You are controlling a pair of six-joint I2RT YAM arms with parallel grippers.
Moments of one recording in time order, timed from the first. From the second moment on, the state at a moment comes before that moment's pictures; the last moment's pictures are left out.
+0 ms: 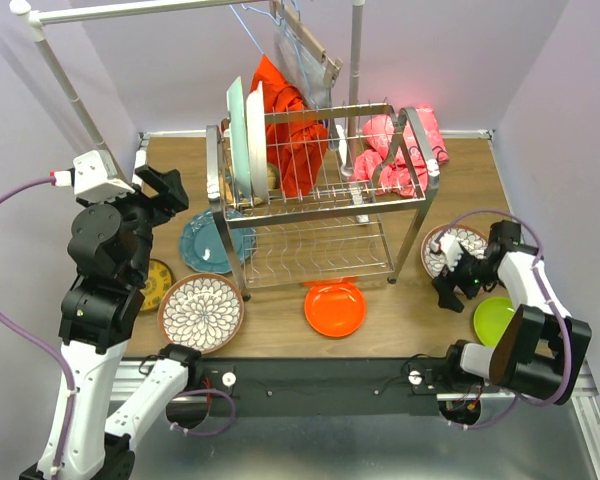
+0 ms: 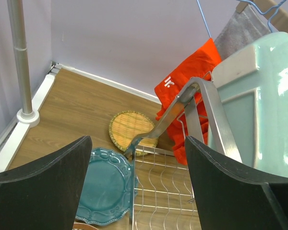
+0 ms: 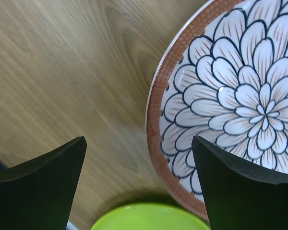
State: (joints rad) left arm -0.26 0.73 1.26 -0.54 -0.36 -0.40; right arm -0.35 1.25 0.74 -0.93 -0.52 -1.23
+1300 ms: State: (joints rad) left arm -0.26 0.72 1.23 -0.54 -0.38 -0.43; right arm -0.24 1.18 0.95 -0.47 -0.33 -0.62
